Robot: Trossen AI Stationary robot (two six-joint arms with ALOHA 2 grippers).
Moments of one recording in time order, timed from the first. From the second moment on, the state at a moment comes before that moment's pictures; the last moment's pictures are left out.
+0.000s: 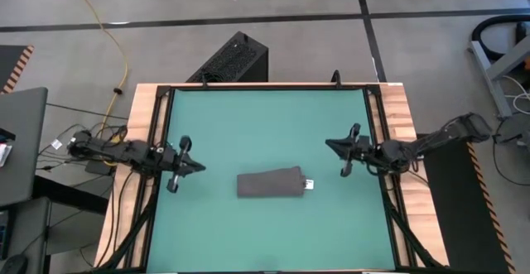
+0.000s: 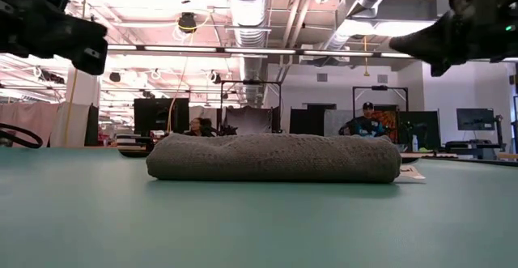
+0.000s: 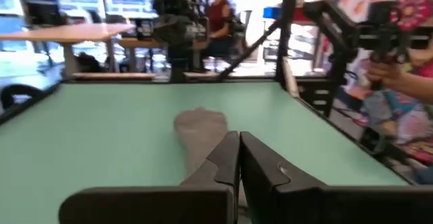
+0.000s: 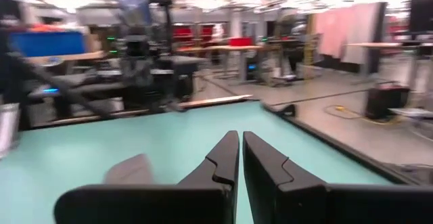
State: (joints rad) left arm -0.26 0.00 0.01 0.05 -0.11 -0.04; right arm 0.27 0.55 0.01 0.65 0.60 0.00
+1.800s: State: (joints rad) left arm -0.12 0.01 0.05 0.08 -0.05 0.12; right arm 0.56 0.00 0.09 -0.10 0.76 -0.08
